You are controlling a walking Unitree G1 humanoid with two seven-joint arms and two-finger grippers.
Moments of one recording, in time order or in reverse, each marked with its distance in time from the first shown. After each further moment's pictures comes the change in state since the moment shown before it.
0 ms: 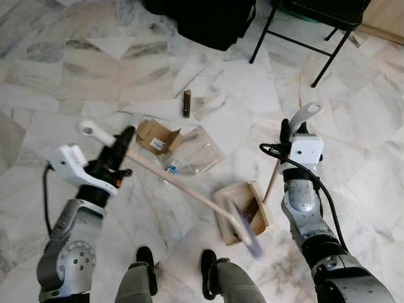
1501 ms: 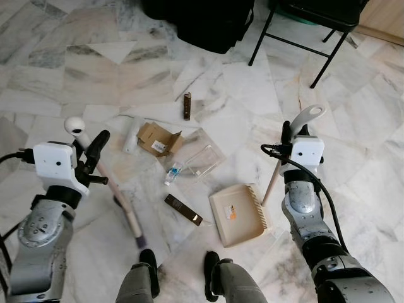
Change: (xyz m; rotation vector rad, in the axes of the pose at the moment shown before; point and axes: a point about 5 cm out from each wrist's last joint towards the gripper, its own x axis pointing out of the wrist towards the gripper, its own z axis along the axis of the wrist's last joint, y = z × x) left arm -0.014 0.027 -0.002 0.547 0.066 0.049; right arm -0.002 -0.005 -0.004 -0.009 0.010 -0.019
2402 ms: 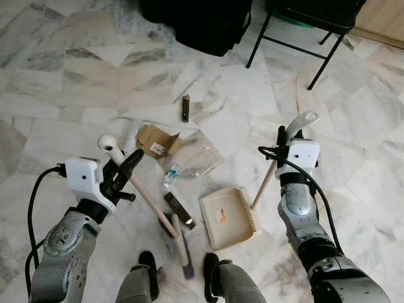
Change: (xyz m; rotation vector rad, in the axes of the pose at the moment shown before) left arm -0.011 -0.031 -0.017 -0.181 0.097 -0.202; right arm -0.003 0.005 -0.006 0.026 0.040 0.011
